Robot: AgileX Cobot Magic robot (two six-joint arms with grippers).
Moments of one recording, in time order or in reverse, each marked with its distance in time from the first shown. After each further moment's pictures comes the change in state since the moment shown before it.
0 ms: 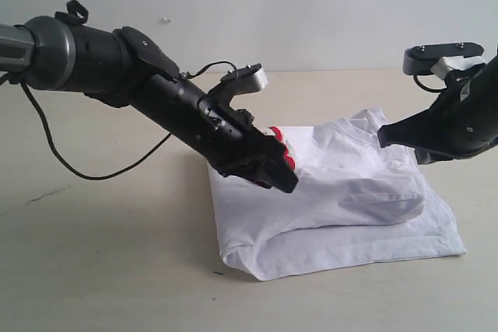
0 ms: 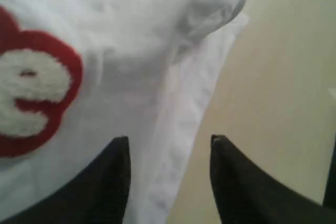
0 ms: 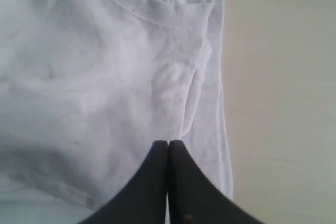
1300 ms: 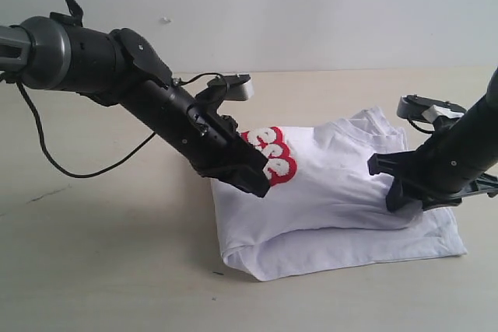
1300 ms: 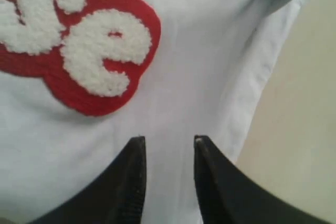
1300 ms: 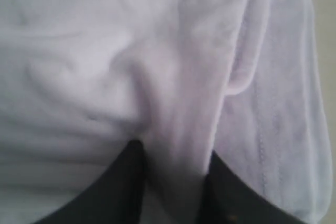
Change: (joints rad) left arm 0.023 0.009 0.000 0.154 -0.033 -0.059; right arm -0.105 0.203 0.000 0.504 0.061 -0.385
